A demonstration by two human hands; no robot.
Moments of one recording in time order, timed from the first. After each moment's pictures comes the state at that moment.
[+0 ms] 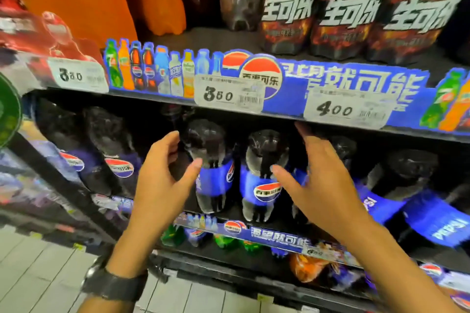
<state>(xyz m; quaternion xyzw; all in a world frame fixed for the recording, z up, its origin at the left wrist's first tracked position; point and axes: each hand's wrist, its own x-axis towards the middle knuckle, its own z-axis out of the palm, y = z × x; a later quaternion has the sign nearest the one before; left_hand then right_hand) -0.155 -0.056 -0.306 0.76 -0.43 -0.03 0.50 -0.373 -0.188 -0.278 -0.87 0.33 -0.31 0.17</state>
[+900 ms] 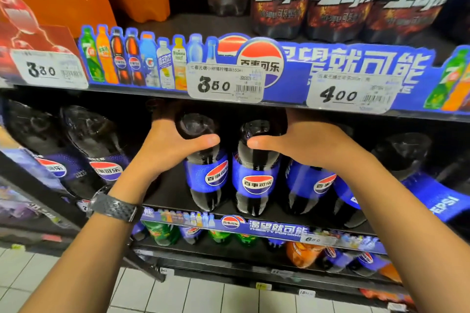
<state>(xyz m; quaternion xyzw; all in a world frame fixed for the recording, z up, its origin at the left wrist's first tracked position) -0.108 -0.115 -0.284 0.65 -0.53 -0.16 0.52 -0.334 -0.214 -0.232 -0.88 0.37 -0.16 0.24</state>
